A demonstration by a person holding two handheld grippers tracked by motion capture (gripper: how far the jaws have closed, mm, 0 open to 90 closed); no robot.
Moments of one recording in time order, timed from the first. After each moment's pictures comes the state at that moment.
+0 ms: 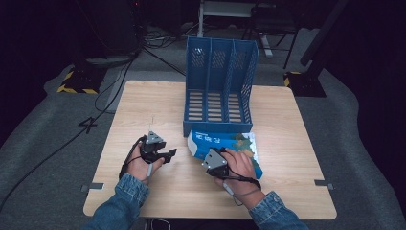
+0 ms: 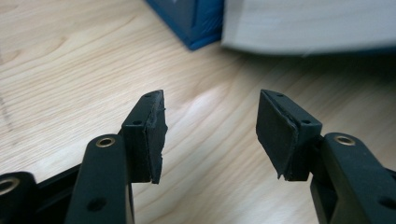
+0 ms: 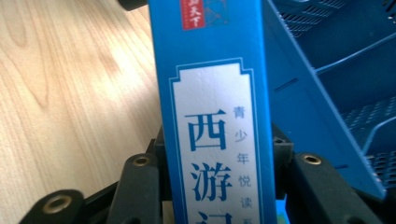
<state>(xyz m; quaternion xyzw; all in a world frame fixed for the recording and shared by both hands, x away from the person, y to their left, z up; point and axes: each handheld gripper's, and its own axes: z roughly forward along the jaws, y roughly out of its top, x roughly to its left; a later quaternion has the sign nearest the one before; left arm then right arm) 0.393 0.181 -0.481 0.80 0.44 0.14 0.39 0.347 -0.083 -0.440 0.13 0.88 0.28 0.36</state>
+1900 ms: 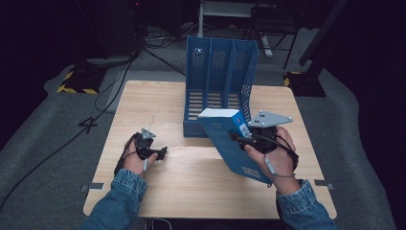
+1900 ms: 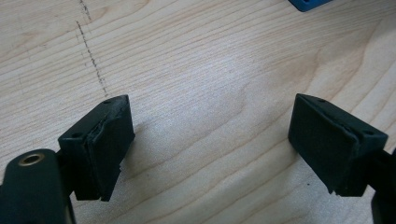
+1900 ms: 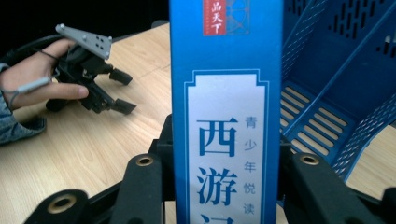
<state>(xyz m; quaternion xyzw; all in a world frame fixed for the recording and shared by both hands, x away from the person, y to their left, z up) 0.418 0.206 -0.504 0.79 0.49 0.19 0.32 0.357 -0.164 -0.312 0.30 0.82 0.43 0.22</state>
